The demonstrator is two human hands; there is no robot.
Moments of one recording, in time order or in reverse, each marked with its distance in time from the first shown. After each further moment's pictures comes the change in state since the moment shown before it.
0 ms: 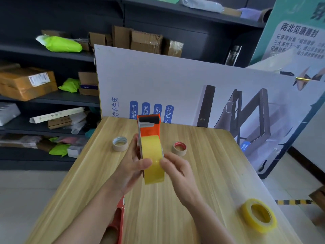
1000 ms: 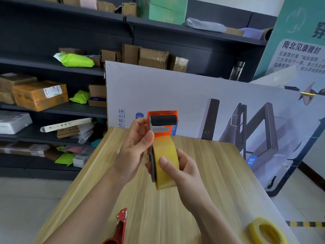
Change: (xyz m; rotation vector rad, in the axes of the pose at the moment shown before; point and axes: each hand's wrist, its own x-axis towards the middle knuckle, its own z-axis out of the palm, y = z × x) left_hand 0.014 0.068 0.036 0.172 0.111 0.313; right_hand 0.010 -0.057 -0.001 0.311 -0.124 0.116
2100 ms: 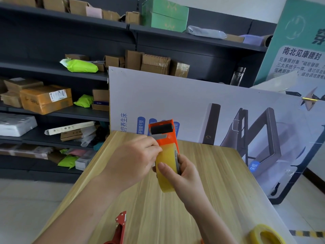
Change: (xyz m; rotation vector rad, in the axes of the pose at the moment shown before) left_hand -0.011 0.015 -0.002 1.553 -0.184 0.523; right_hand 0.006 0.021 -0.018 -0.262 0.118 -0.018
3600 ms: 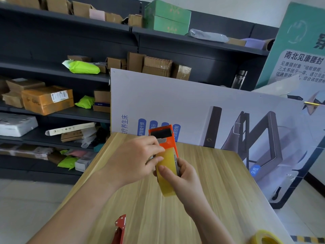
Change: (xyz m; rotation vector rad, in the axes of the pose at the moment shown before) left_hand 0.008 -0.011 0.000 -0.098 -0.107 -0.056; right_hand 0.004 -0.007 0.003 0.027 -0.010 0.113
